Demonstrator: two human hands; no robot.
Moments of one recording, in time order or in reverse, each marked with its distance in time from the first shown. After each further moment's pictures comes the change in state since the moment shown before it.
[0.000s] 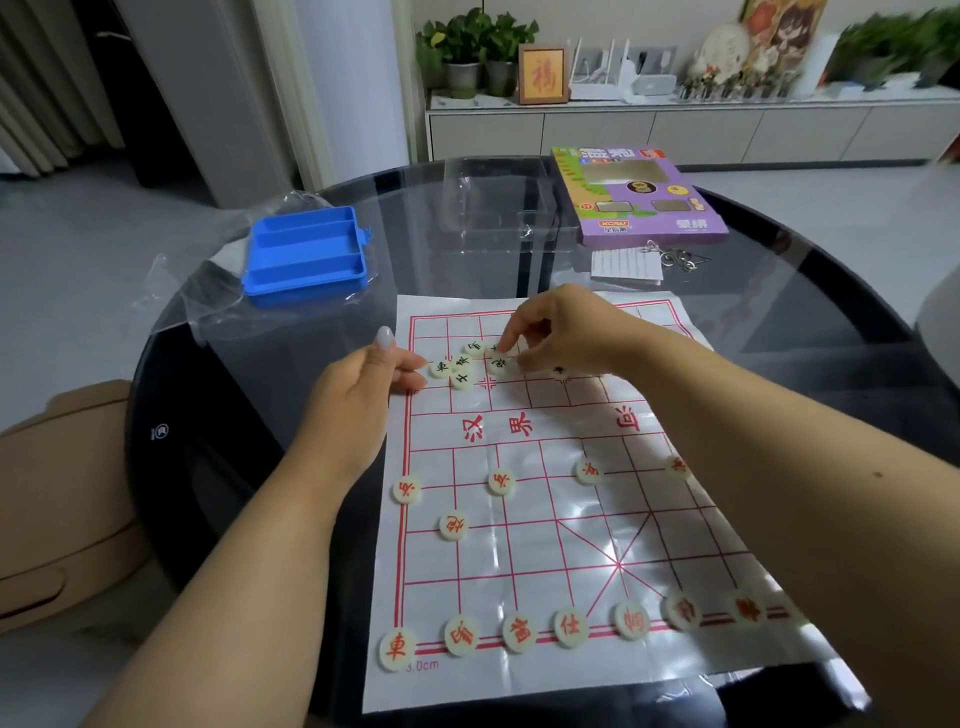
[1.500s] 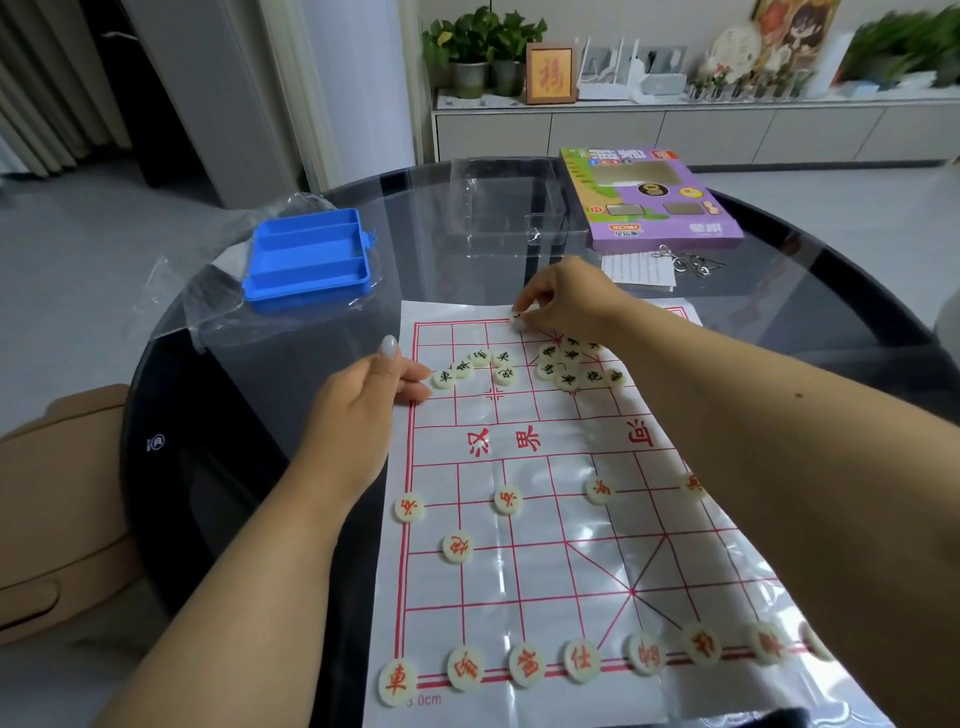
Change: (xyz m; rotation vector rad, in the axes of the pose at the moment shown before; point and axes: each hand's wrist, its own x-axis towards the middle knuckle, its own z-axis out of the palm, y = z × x) left_hand 0.002 0.001 0.002 -0.026 0.015 -0.014; right_hand 0.062 0.031 -0.007 -0.167 0.180 0.046
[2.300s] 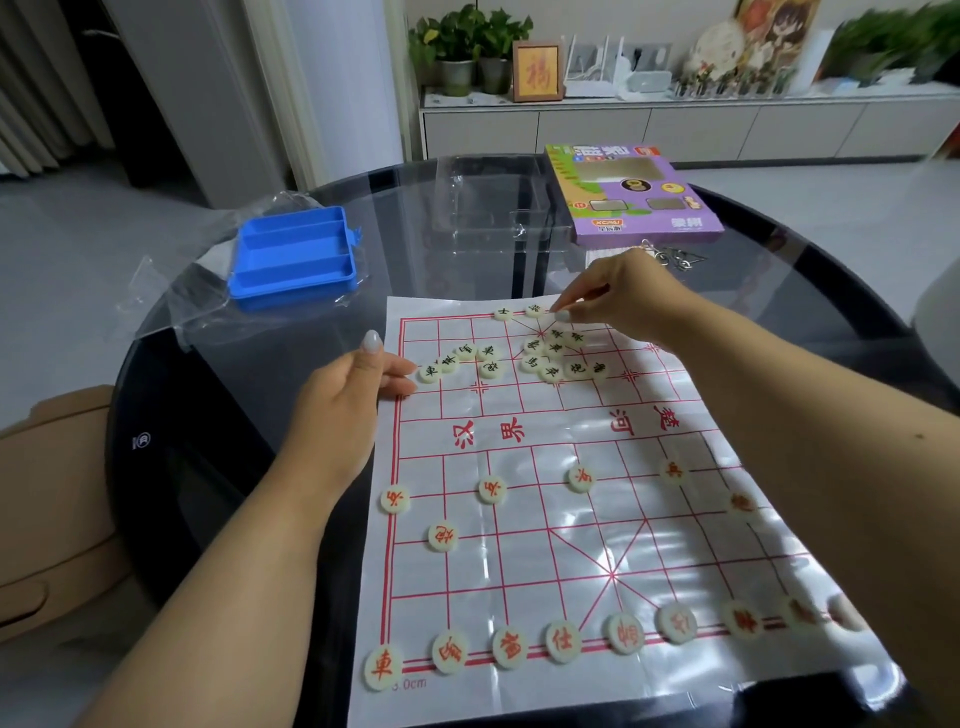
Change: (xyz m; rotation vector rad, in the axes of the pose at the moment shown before) left_hand -0.002 0.000 0.000 0.001 0.011 0.004; right_hand -0.049 0.026 -0.033 0.209 0.071 0.042
